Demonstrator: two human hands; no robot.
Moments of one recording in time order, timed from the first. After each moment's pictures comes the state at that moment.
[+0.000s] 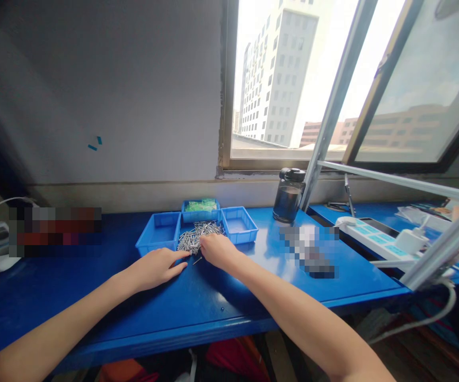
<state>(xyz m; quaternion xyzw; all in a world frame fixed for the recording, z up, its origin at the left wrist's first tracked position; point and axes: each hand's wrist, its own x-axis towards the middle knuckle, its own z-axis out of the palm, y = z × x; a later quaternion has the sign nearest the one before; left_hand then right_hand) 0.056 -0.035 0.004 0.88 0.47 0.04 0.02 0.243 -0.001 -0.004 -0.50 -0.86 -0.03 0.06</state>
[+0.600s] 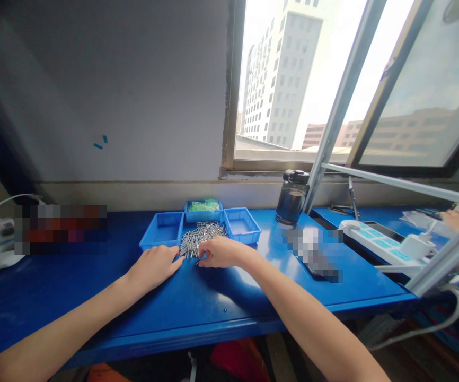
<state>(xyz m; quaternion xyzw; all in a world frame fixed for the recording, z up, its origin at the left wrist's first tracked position) 0.066 -0.044 0.005 0.79 0.60 0.01 -0.07 0.259 -0.001 0.012 -0.34 -0.93 0.13 0.06</state>
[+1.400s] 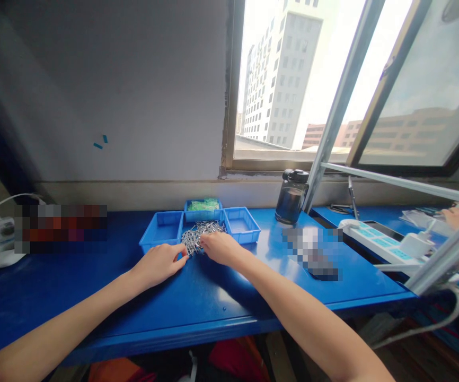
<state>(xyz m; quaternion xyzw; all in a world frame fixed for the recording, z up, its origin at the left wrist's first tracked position) 0.063 -0.038 0.003 0.83 0.56 0.08 0.02 0.248 0.000 0.001 -0.45 -0.89 -0.02 0.06</state>
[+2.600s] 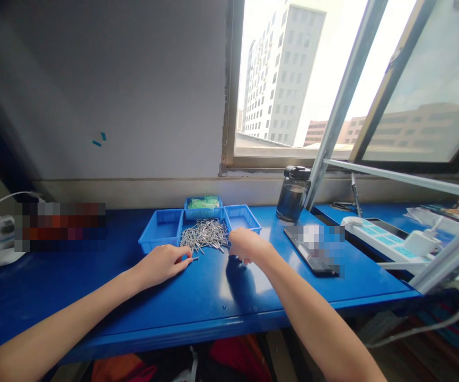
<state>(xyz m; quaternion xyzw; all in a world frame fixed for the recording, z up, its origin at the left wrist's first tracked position) 0.063 -0.038 -0.001 0.87 0.48 0.09 0.04 0.291 -0.006 0.028 -0.61 -0.77 0.17 -0.10</state>
